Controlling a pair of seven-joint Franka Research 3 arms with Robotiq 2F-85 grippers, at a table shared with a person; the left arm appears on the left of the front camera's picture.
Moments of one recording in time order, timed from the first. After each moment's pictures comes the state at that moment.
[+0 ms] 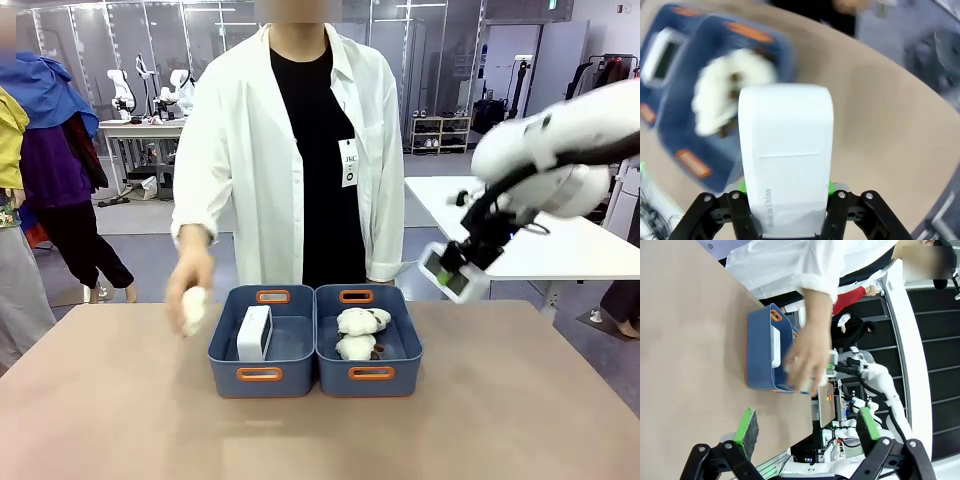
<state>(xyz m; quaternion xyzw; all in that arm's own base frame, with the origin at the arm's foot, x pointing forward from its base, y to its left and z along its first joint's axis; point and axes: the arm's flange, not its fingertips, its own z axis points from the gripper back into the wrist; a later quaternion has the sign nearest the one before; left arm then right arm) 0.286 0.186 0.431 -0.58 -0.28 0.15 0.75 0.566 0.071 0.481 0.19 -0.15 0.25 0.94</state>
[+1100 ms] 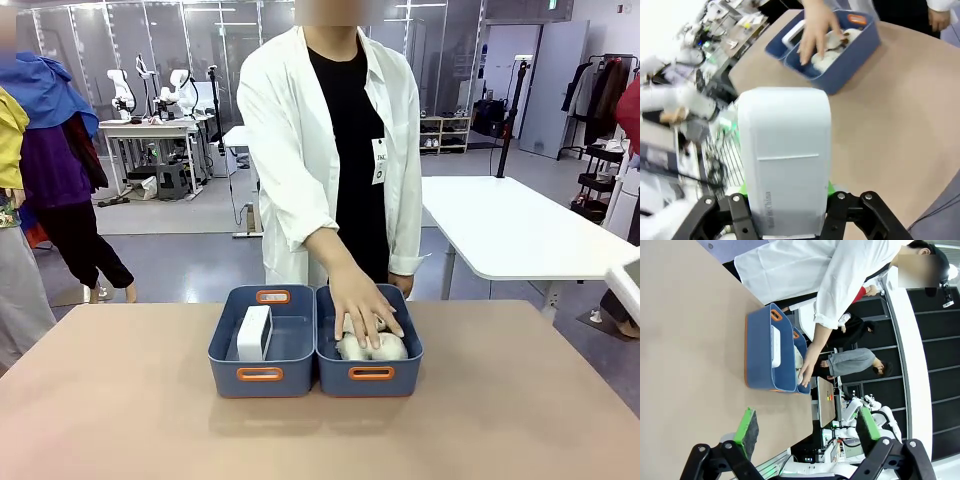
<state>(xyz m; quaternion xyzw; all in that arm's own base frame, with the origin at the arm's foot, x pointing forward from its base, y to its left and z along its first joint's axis) 0.286 0.185 0.431 -0.58 -0.28 0.15 0.75 0.323 -0.199 0.478 0.46 -0.23 0.29 0.80</state>
